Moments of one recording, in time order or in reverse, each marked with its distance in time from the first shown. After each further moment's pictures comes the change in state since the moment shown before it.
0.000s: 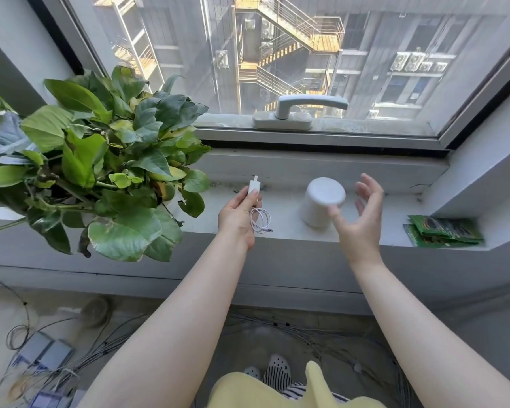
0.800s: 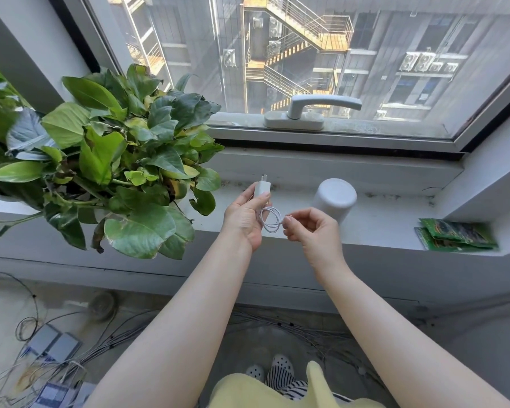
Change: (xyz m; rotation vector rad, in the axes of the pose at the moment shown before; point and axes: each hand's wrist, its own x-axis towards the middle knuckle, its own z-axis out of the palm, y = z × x) left_hand -0.012 0.015 -0.005 -0.028 -0.109 -0.035; right_hand -0.037 -0.031 0.060 0.259 -0.298 0.308
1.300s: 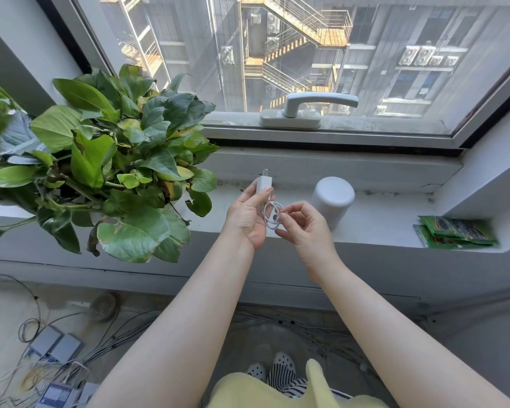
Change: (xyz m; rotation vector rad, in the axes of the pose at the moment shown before) left_hand -0.005 -0.002 0.013 -0.051 -0.051 -0.008; right_hand 0.002 -0.002 0.005 0.072 -0.119 0.042
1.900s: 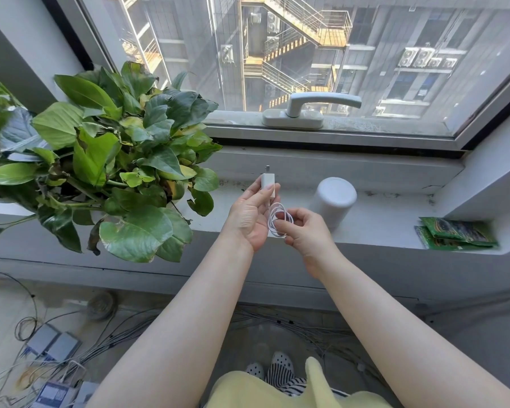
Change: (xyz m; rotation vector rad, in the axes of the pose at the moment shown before) left_hand 0.004 0.003 -0.004 -0.053 -0.105 -0.063; right_hand 0.005 -0.009 0.007 -0.044 0.004 0.214
